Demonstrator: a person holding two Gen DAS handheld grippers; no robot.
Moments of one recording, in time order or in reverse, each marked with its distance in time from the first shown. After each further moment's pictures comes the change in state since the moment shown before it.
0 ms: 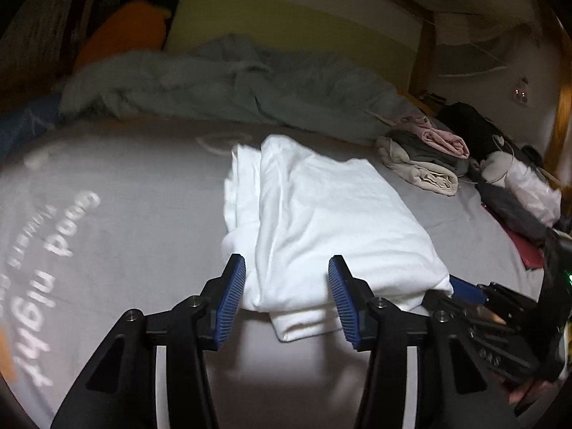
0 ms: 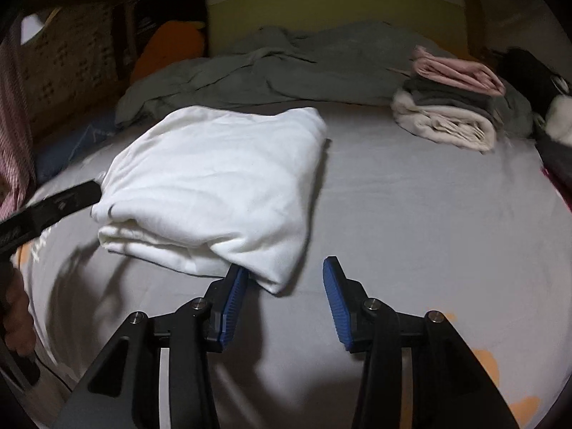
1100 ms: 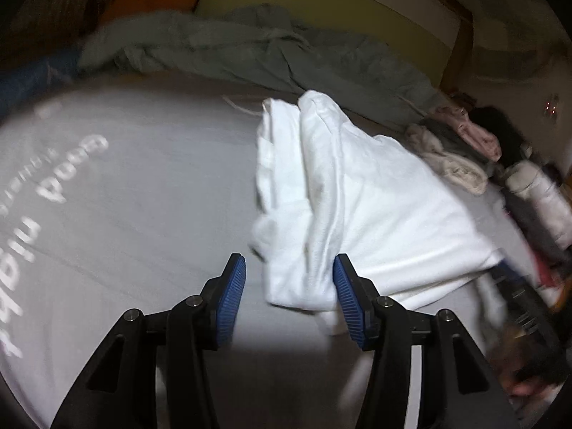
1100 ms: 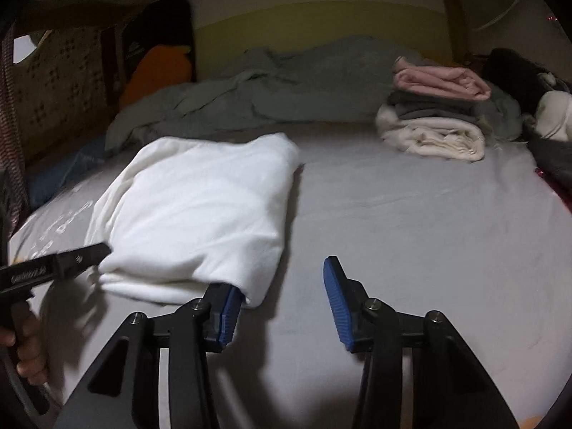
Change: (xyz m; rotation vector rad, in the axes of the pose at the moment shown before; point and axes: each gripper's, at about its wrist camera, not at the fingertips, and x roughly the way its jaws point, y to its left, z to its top) left arm 0.019 0.014 -0.020 -0.071 0.060 0.099; right arm -0.006 -0.029 0.002 0.095 -0.168 -0.136
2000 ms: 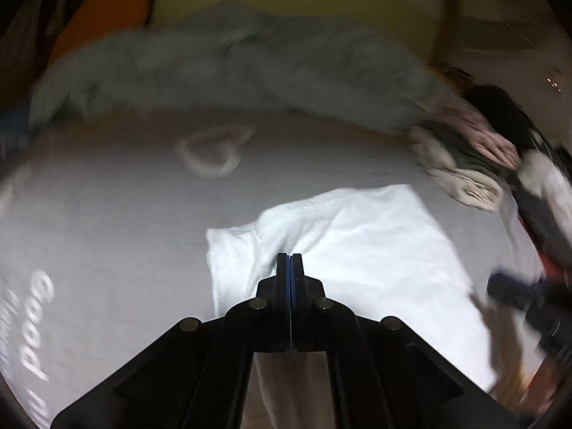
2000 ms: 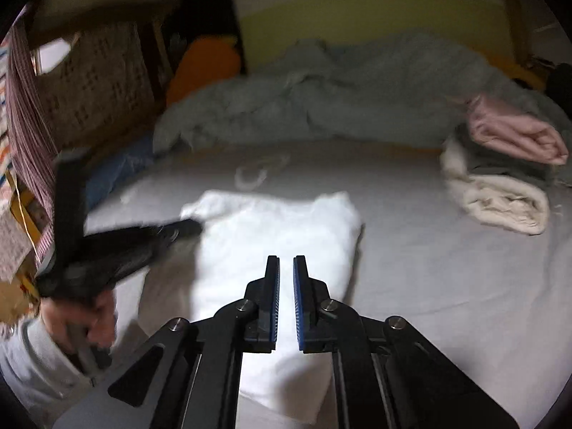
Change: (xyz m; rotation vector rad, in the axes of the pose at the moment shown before) left arm 0.076 -0.014 0.108 0.071 0.100 -0.028; right arm 0.060 0.021 0.097 -0.077 0.232 0.279
